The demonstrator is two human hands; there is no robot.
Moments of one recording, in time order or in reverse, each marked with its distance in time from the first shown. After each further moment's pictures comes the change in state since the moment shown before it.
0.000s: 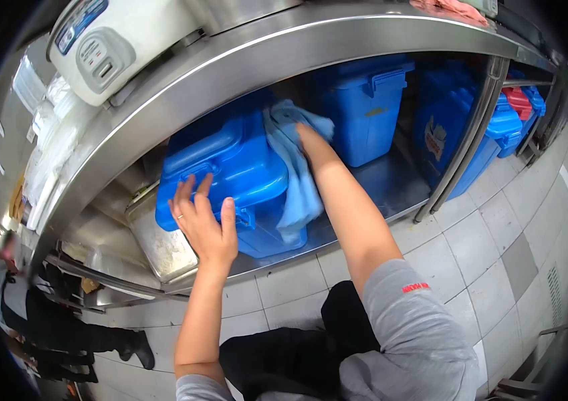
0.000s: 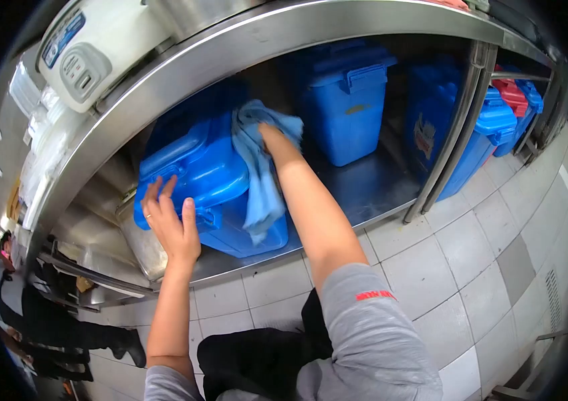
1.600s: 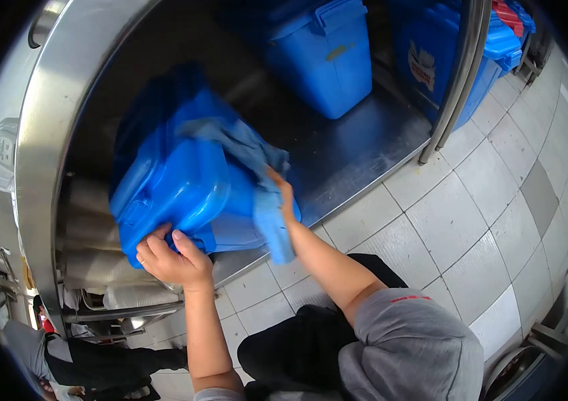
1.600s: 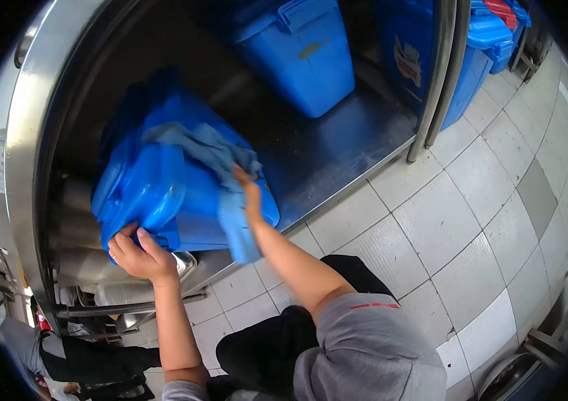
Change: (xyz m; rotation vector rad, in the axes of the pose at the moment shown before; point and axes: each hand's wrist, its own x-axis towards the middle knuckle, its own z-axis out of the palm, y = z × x) left_hand -0.007 0.004 0.037 0.138 0.167 0.092; right_hand -0.158 0.025 0.088 0.969 0.339 0.337
